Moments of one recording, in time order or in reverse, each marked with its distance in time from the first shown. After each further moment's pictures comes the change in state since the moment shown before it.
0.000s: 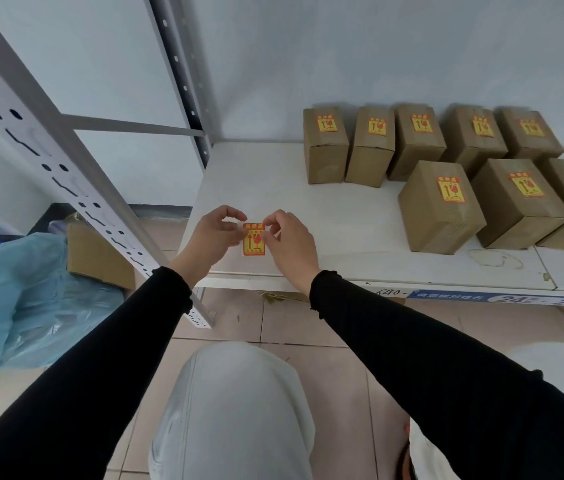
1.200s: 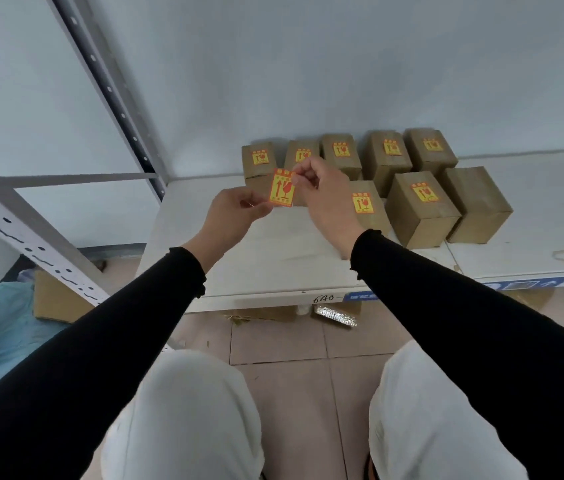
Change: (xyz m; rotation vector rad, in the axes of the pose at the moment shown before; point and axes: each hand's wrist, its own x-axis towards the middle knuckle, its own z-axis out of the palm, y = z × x) left_hand -0.031 0.149 0.128 0.284 -0.001 0.285; right_hand -0.001 0.014 -0.212 0.233 0.311 -0.146
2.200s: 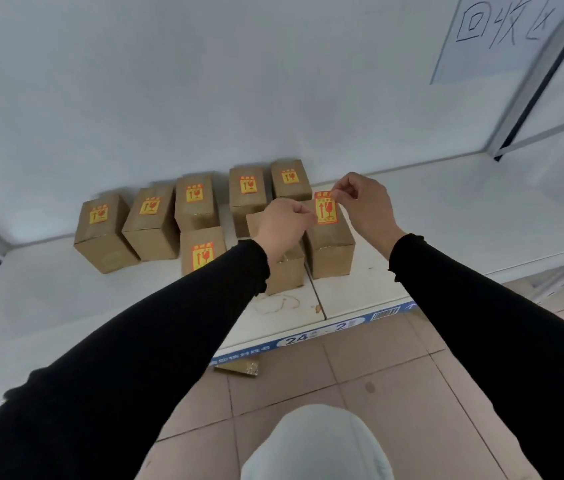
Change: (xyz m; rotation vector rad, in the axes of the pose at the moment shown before) left_hand 0.091 0.174 0.333 0.013 -0.250 -0.016; right_hand 0.060 0.191 -0.310 -0.271 0.184 0.193
